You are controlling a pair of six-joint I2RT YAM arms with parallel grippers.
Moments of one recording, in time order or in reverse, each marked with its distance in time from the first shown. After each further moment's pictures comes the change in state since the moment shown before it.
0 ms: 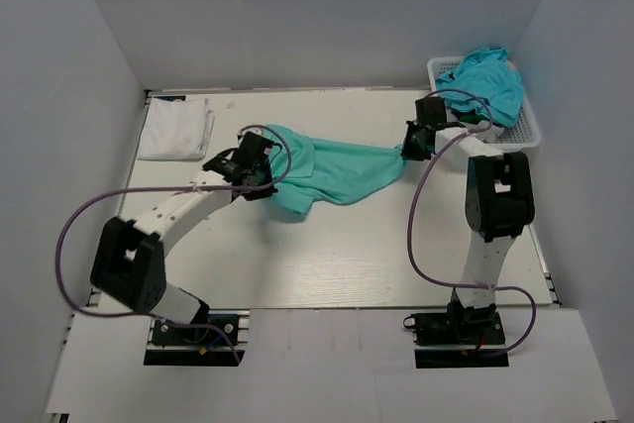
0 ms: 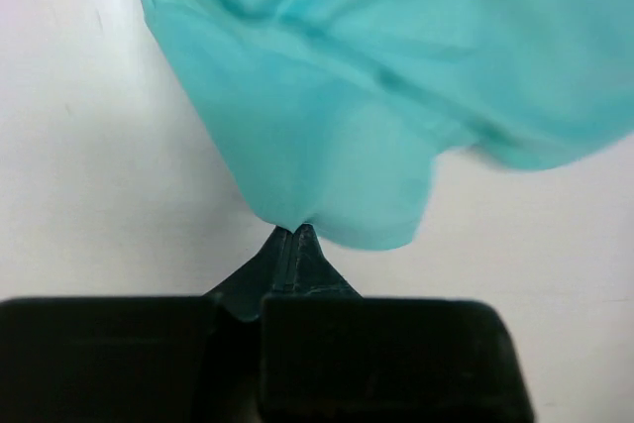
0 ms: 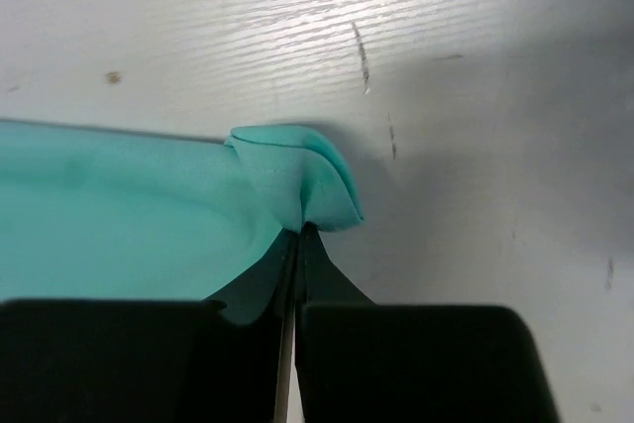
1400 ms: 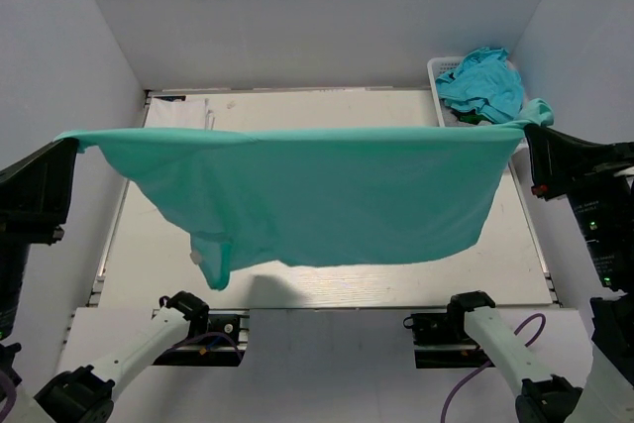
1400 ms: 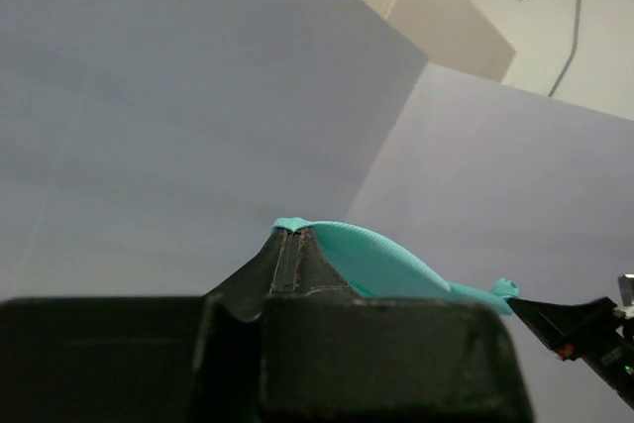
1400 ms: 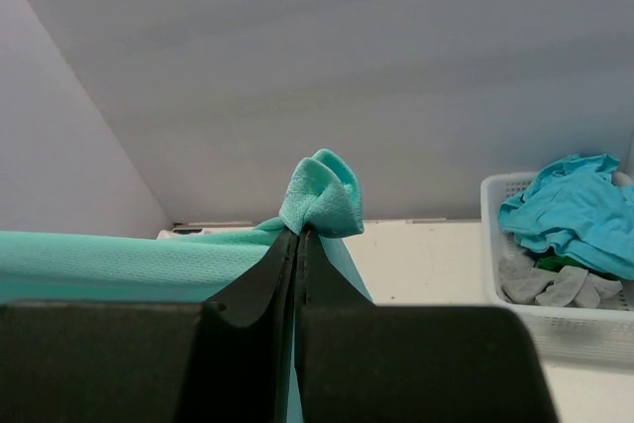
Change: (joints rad) left arm 0.006 -0.821 0.838 -0.032 -0.010 0.151; right arm 0.013 -1.245 0.406 -0.433 -0.060 -0.033
